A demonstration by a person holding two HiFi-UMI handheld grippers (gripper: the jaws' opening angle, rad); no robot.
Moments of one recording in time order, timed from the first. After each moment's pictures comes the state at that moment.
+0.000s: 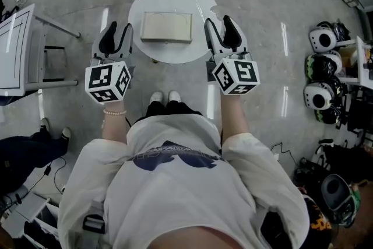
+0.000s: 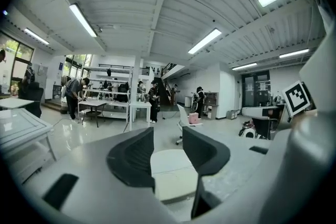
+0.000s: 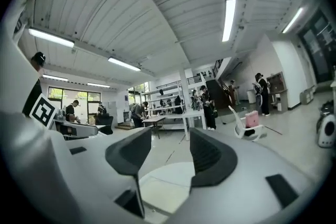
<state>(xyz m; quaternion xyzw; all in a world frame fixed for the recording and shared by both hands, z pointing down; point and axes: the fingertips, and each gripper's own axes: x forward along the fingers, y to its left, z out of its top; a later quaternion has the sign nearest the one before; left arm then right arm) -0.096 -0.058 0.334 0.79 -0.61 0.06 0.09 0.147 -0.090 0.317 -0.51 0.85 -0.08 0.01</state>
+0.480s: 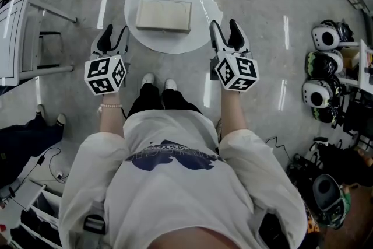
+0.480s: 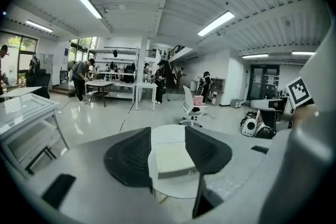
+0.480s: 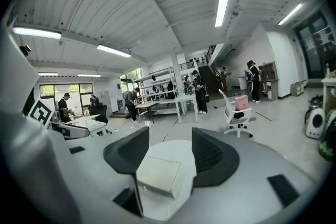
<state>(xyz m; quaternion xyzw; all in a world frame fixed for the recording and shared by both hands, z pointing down) -0.107 -0.055 0.429 0.75 -0.62 0.12 0.18 0.187 -0.100 0.398 -0.54 0.83 -0.14 -0.05</state>
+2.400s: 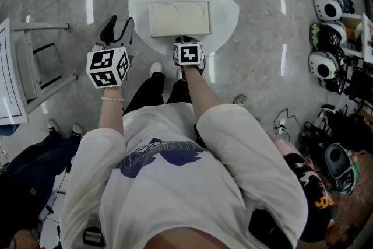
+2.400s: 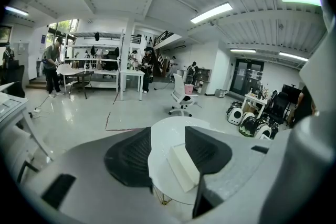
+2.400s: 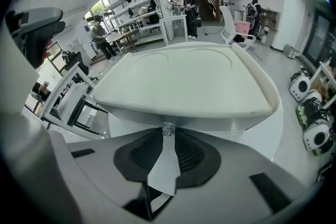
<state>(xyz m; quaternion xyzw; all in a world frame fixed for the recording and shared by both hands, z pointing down) -0.176 -0.186 0.507 0.81 -0.53 0.17 0.21 0.009 -0.115 0.721 -0.50 0.68 -0.39 -0.37</state>
